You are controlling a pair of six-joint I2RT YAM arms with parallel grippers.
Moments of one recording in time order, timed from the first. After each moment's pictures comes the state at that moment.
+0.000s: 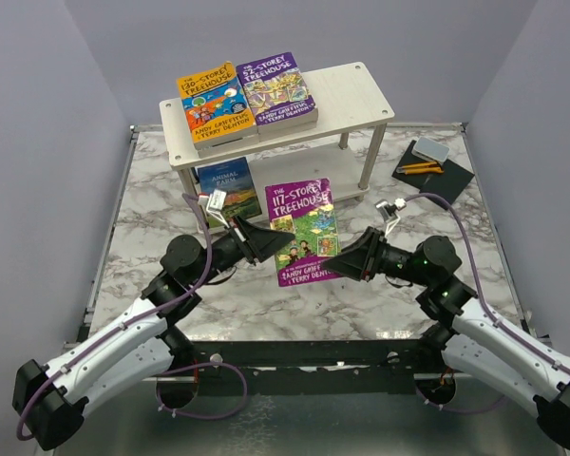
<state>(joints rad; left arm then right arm) -0.74 0.74 0.52 0.36 0.23 -1.05 0.66 0.71 0.44 0.39 -0.60 0.97</state>
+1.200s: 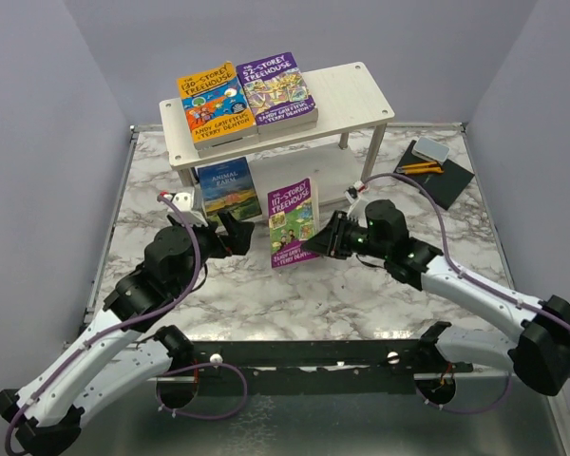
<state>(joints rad) -0.74 0.63 0.79 -0.37 -0.31 -0.54 0.71 1.10 0.72 -0.01 -0.32 0.83</state>
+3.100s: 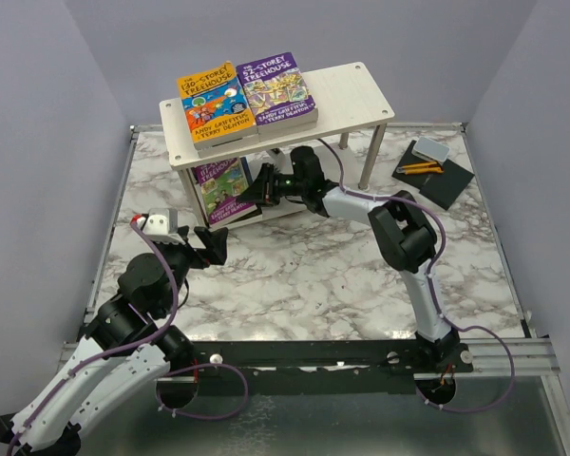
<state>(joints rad) -0.74 0.39 0.69 -0.40 -0.49 -0.34 0.65 2.25 1.59 0.40 -0.76 0.98</state>
